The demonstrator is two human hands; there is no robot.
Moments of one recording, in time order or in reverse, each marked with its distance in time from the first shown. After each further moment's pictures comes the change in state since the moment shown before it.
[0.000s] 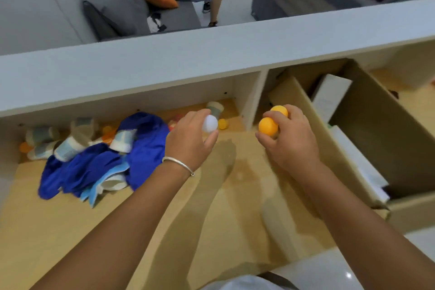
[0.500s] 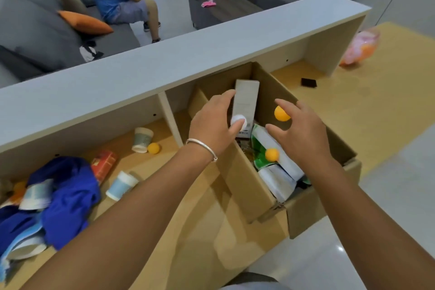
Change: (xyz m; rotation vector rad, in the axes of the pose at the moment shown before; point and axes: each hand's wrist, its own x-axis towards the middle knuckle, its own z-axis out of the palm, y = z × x) left_hand 0.066 0.226 0.114 -0.089 -0.141 0.314; right_hand -0.001 0.173 -0.113 0.082 0.160 0.317
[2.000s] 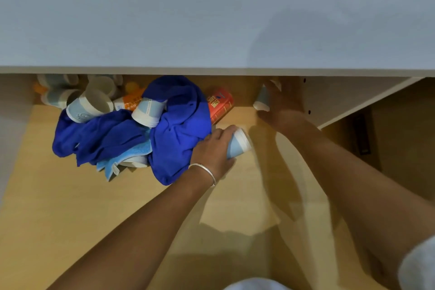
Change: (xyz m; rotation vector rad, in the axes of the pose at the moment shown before) left_hand -0.165 -0.323 -0.024 0.101 -0.352 -0.654; right_hand 0.044 -0.220 0.370 -0.313 -0.612 -0.509
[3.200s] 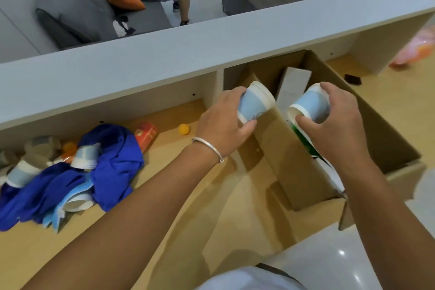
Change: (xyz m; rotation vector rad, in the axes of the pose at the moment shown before) left_hand -0.089 0.248 -0.072 -0.160 0.349 0.621; right_hand -0.322 0.128 -0.166 0.423 0.720 0.423
